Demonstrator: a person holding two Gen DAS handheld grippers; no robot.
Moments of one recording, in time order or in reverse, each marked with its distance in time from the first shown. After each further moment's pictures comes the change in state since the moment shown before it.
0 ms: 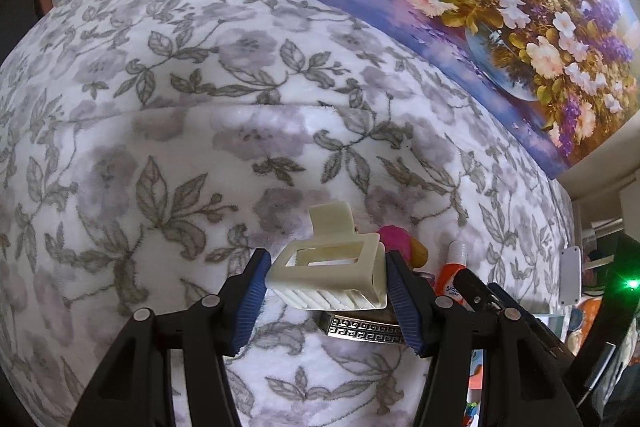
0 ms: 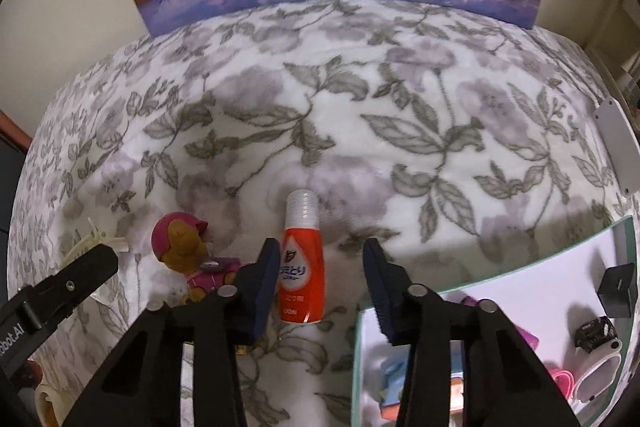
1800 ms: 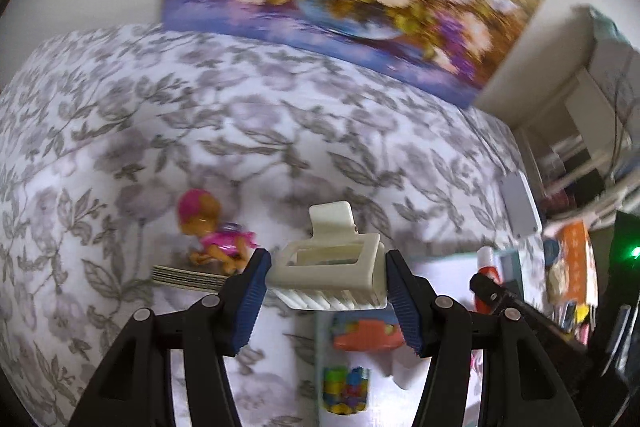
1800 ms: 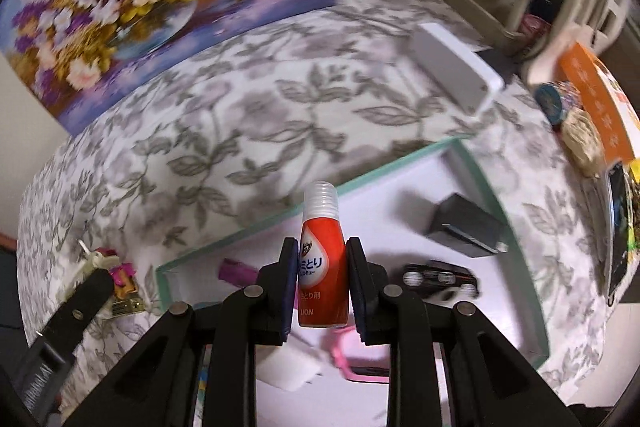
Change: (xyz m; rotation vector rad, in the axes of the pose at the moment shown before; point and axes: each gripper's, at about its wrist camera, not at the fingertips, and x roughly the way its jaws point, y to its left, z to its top) left arm -0.028 -0.150 -0.063 0.291 -0.008 -0.076; right arm -0.097 -0.167 -0.041 0.352 -0.033 -0.110
